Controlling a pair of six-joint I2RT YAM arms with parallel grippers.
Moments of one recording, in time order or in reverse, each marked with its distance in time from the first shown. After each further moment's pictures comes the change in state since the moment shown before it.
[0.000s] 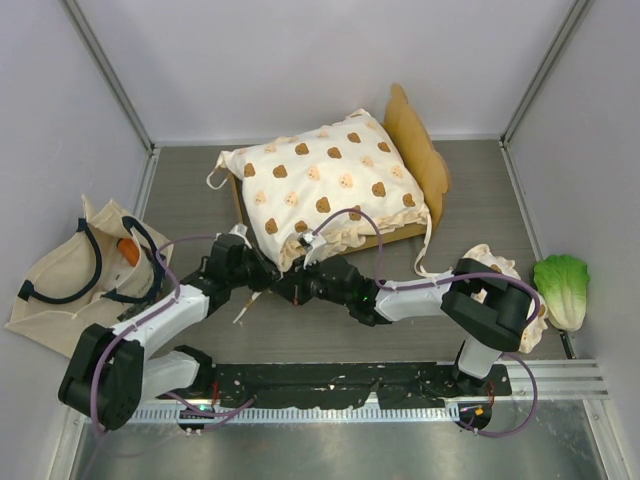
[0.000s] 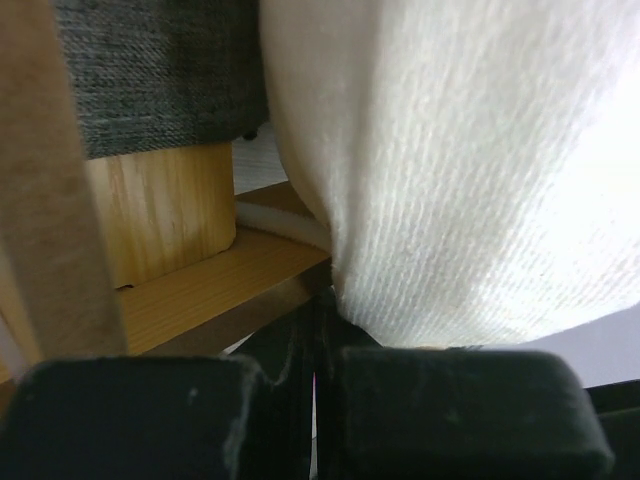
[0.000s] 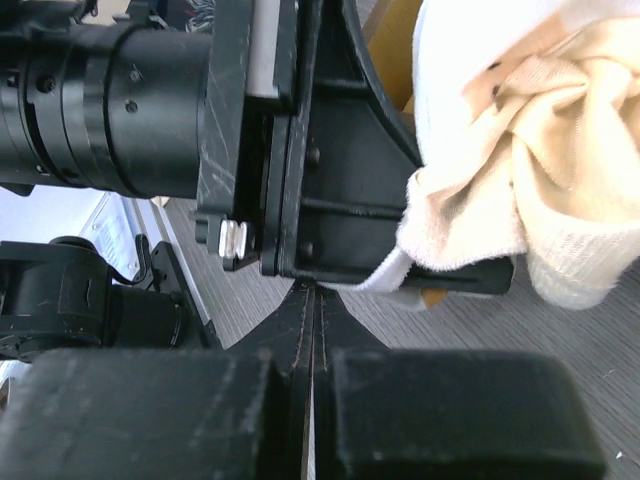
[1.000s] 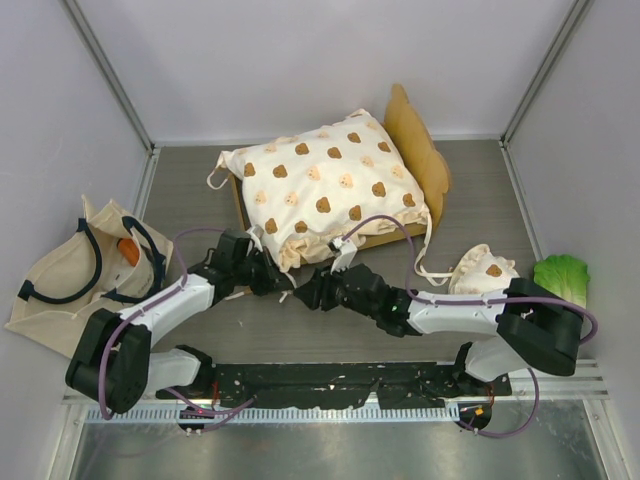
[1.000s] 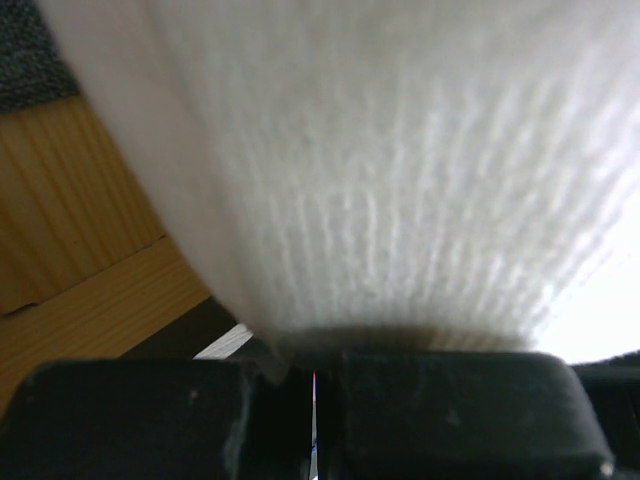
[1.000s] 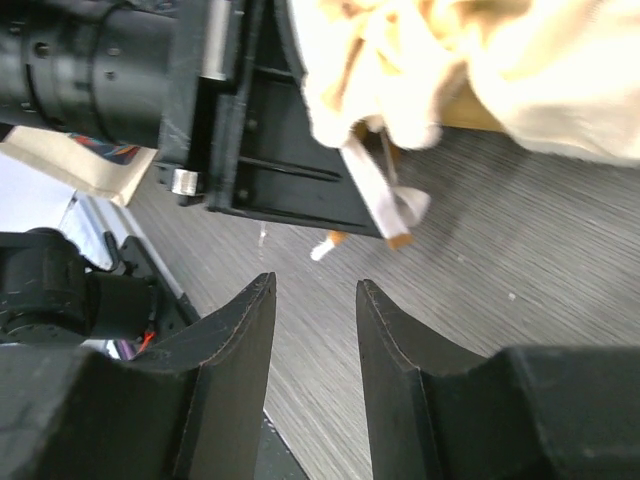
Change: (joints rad) left arm -0.002 0.095 0.080 -0.136 0.185 0.230; right arm 0.009 -0.270 -0.144 -0.192 0.150 0.034
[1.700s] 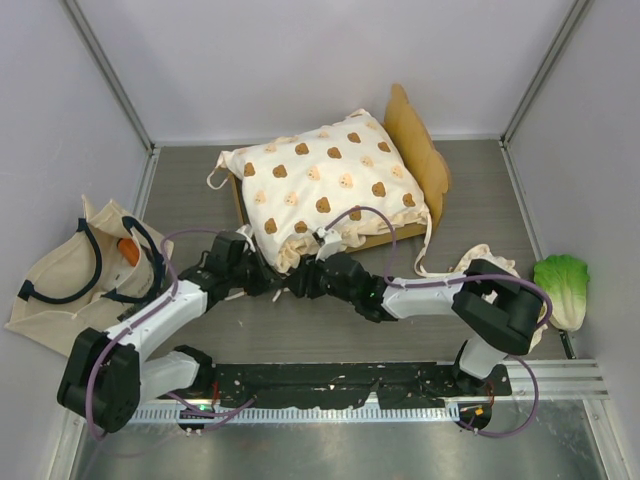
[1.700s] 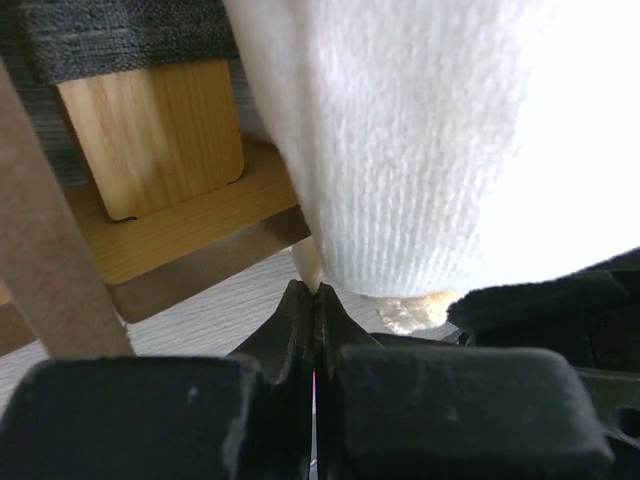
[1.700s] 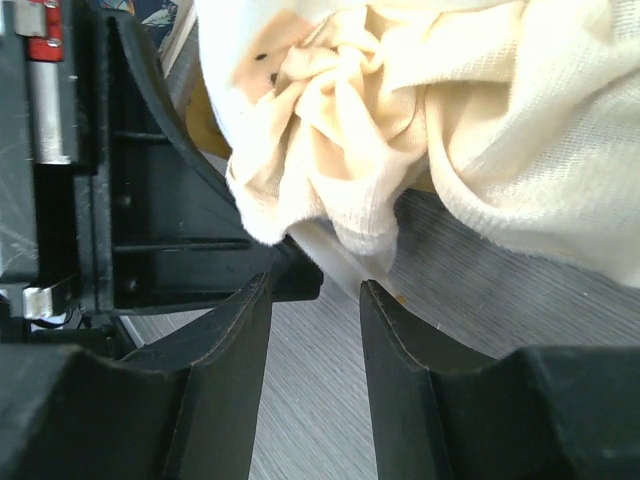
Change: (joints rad) left arm 0.003 -0.094 0.000 -0.091 -0.115 -0.014; right arm -0.051 0.200 0.116 0.025 -0.003 0.002
